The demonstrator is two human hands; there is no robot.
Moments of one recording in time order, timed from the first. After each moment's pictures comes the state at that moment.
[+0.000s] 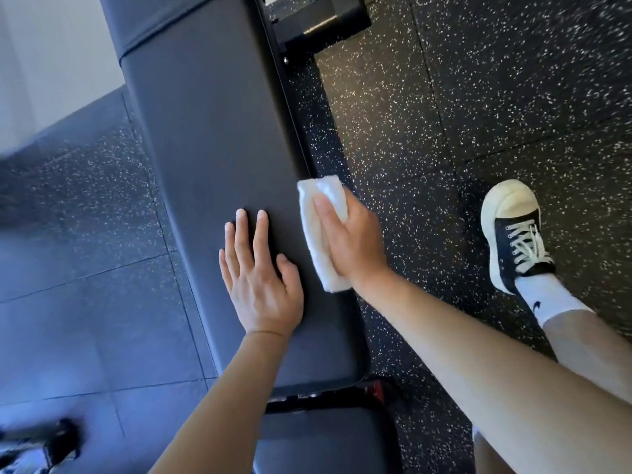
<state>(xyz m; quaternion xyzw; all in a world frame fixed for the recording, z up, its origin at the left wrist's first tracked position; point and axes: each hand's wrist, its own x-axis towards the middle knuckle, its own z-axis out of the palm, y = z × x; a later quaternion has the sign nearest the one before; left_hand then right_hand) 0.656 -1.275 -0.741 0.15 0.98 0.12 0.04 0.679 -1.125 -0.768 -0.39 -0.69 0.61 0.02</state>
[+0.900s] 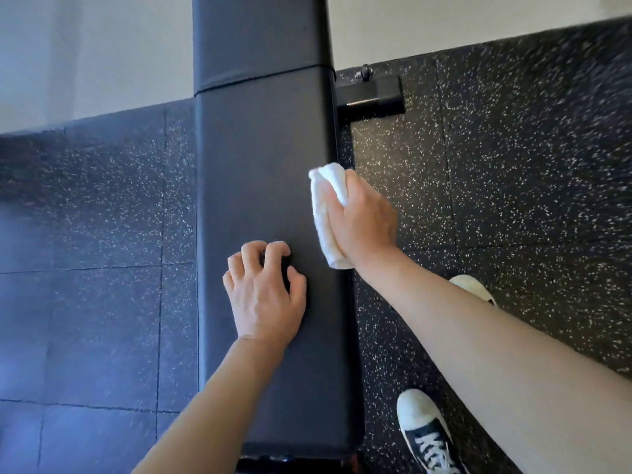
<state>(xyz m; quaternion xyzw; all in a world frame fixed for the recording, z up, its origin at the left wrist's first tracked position) 0.611 -1.268 -0.733 0.12 0.99 0.12 0.01 0.574 -1.084 -0.760 -0.28 -0.88 0.39 0.05</state>
